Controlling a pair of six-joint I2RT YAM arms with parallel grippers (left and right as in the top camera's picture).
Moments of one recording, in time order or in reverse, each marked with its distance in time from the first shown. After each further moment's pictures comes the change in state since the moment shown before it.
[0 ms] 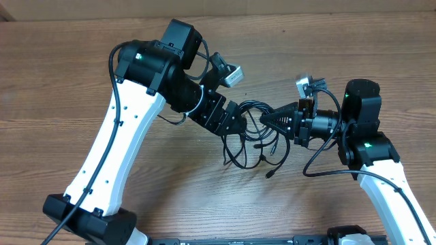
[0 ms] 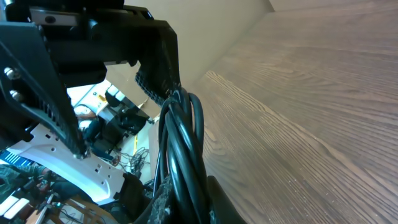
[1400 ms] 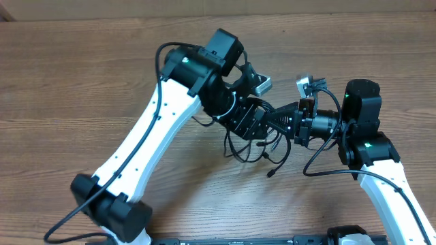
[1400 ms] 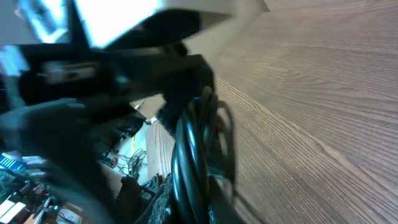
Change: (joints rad) left arm -0.160 0.107 0.000 0.117 -0.099 -0.118; right arm -0.001 0.000 0.000 -0.009 0.015 0.001
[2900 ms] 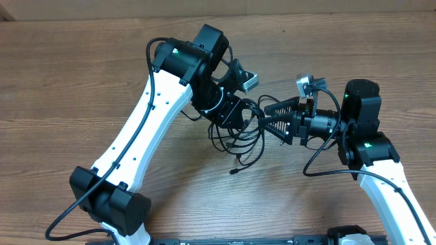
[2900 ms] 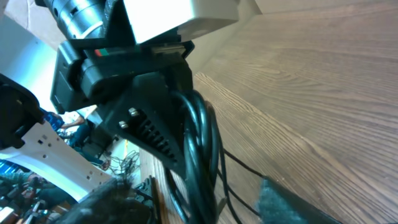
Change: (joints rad) left arm 0.081 0.019 -0.002 -0.063 -0.006 0.111; right arm 0.001 0.000 0.000 -0.005 0.034 -0.009
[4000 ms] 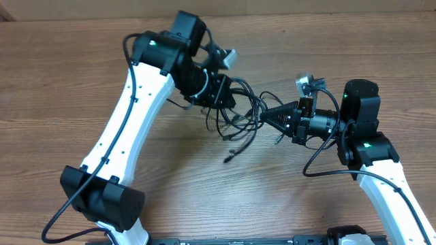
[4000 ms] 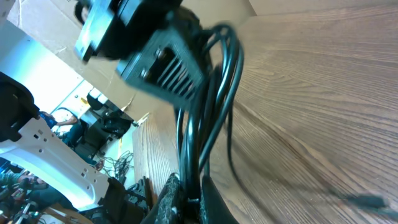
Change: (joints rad) left arm 0.127 0.000 0.000 0.124 0.043 -0.228; right arm 0.005 0.000 0.000 -0.003 0.024 -0.022
